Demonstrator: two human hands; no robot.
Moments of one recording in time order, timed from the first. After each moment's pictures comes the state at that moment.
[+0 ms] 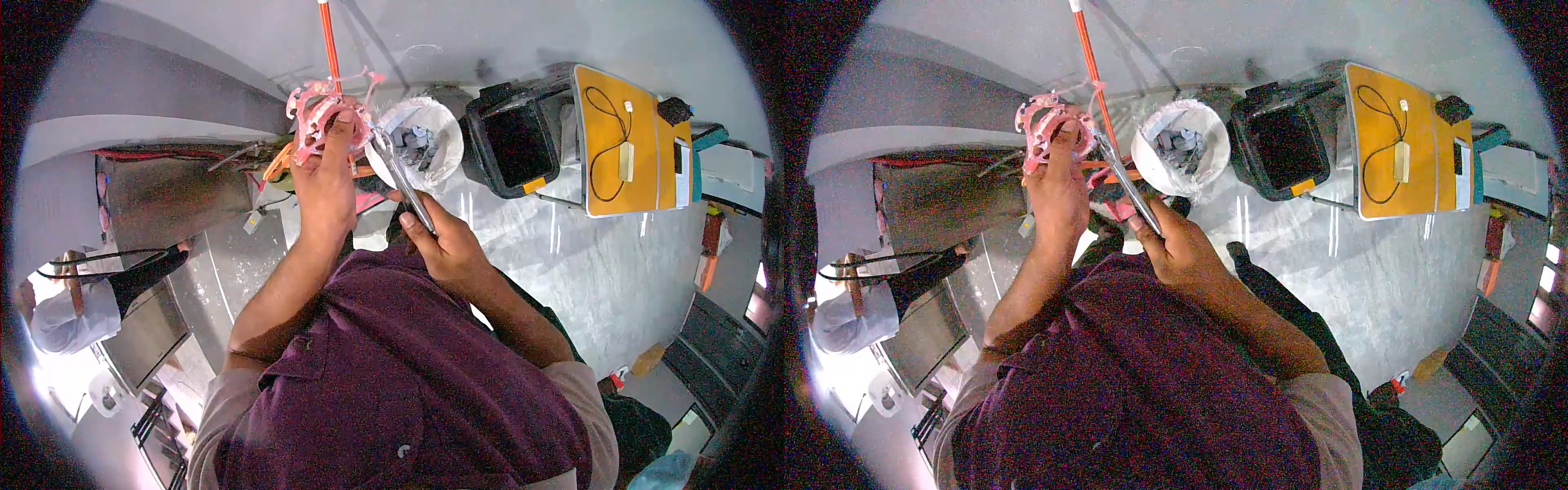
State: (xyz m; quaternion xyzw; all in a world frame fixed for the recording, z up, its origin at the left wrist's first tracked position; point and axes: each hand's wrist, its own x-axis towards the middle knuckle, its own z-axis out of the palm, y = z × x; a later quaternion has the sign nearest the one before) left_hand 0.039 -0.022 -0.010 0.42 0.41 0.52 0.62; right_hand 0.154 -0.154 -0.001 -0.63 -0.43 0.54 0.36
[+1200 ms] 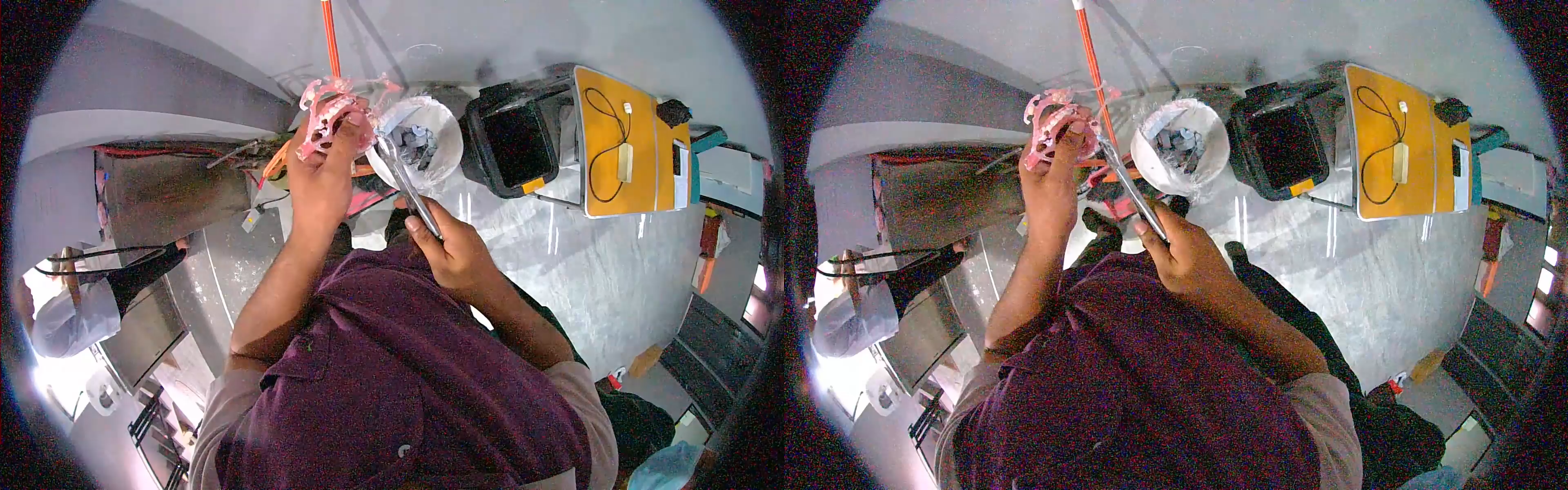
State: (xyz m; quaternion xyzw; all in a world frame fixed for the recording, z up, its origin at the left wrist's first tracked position) left_hand 0.026 -0.017 0.001 0.54 0.42 0.44 0.58; right_hand 0.153 -0.161 0.004 -0.65 -0.45 0.51 0.35
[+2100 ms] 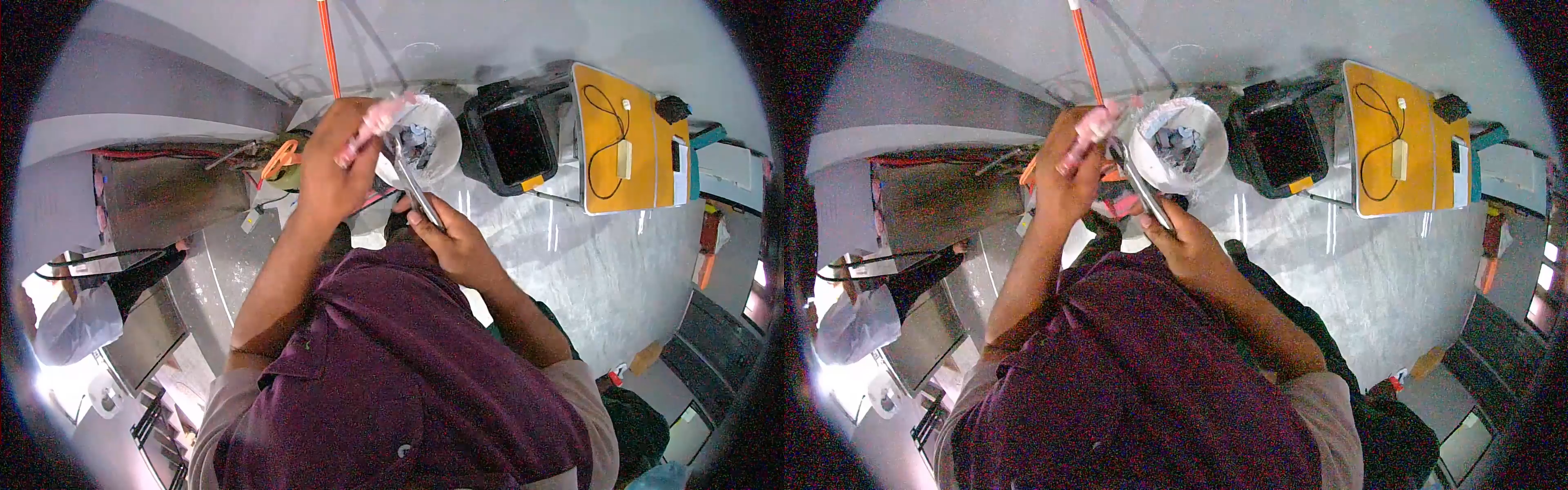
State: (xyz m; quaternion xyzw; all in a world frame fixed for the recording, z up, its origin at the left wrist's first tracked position) left_hand 0.030 0.003 -0.014 0.83 0.29 0.39 0.27; right_hand 0.159 -0.161 -0.024 -0.62 -0.38 0.56 0.39
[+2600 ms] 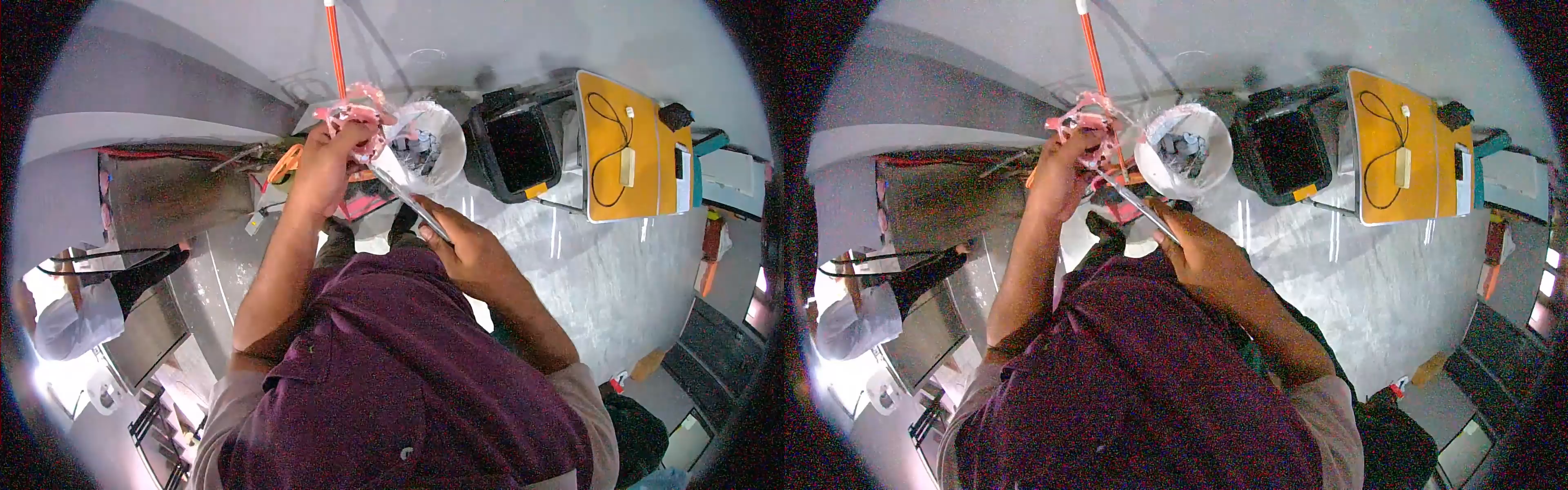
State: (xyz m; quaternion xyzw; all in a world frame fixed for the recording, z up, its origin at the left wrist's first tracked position) left_hand 0.027 0.007 -0.004 0.38 0.45 0.29 0.75; right_hand 0.174 -0.163 0.006 -0.66 -0.57 0.42 0.27
